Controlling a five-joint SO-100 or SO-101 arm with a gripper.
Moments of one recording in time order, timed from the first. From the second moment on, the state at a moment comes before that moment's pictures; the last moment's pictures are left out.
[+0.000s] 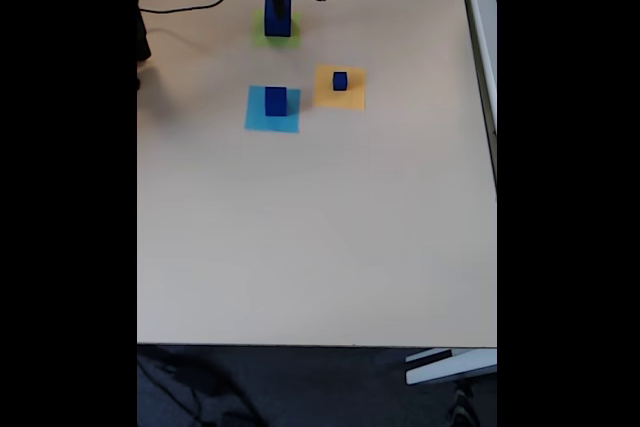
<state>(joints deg) -18.7 71.5 74.3 79.3 113.3</state>
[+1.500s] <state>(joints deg) -3.5 72.8 71.9 72.7 89.6</state>
